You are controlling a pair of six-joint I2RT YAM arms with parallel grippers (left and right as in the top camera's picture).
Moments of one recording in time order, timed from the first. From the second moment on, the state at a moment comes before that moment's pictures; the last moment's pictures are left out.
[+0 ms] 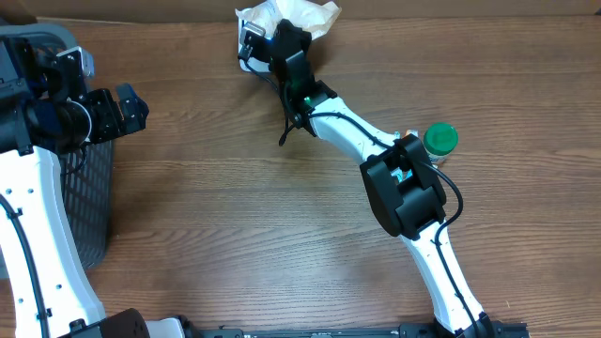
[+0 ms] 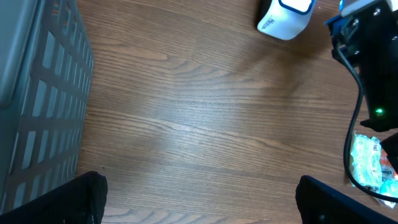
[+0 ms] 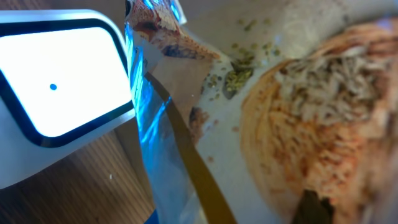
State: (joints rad) left arm 0.33 1.53 1.75 -1.27 0.30 -0.02; right arm 0.57 2.51 2.00 0.28 0.48 -1.11
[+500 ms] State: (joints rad) left arm 0.33 1.53 1.75 -1.27 0.30 -0.02; right arm 0.58 2.47 2.00 0.14 0.54 -0.86
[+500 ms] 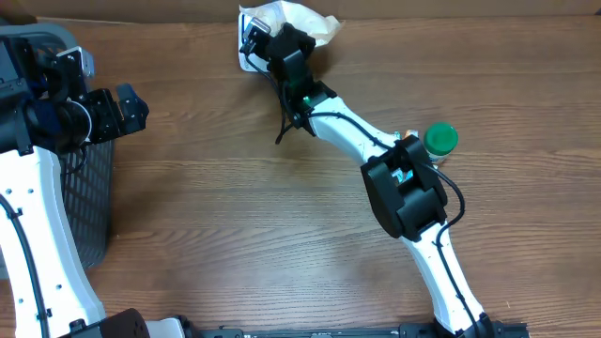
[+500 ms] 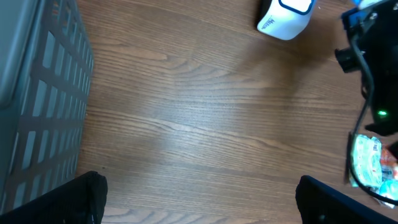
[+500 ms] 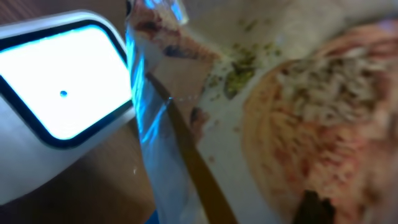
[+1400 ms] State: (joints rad) left arm 0.33 1.53 1.75 -1.27 0.30 -0.02; right arm 0.49 1.94 2.01 -1.39 0.28 0.41
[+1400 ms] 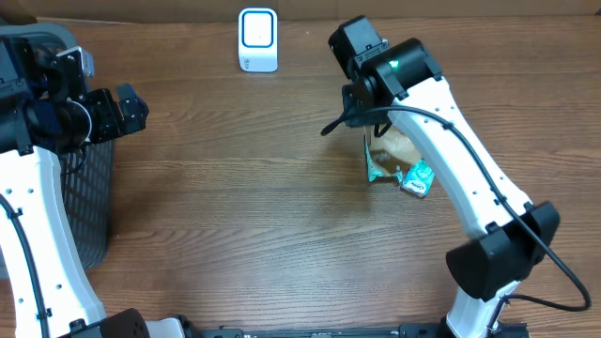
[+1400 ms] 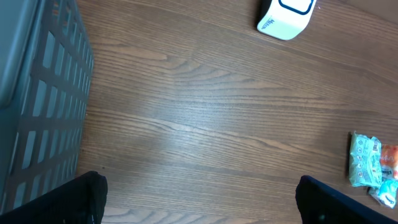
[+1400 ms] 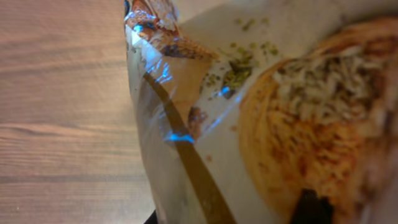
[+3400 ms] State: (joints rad) left arm 0.33 1.53 1.75 -1.27 0.30 -0.02; right arm 0.46 1.82 2.26 -1.64 0.22 0.54
